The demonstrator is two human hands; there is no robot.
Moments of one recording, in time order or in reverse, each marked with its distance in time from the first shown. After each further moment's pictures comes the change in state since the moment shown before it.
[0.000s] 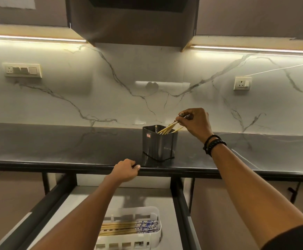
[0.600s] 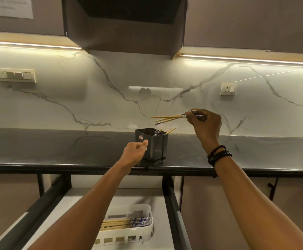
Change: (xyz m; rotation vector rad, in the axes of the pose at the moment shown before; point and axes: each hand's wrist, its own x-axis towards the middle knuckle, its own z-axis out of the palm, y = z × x) left_hand -0.022 0.083 -0.033 -0.746 0.130 0.015; right_hand -0.041 -0.022 -0.053 0.296 0.323 0.104
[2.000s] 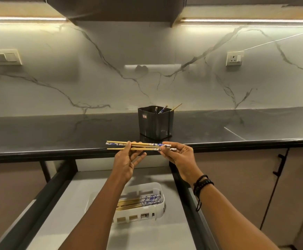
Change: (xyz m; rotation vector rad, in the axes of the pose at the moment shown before) left_hand -0.015 -0.102 -0.003 -1.012 0.181 -0.308; right_hand -0.150 0.088 0.050 0.594 -0.404 0.603
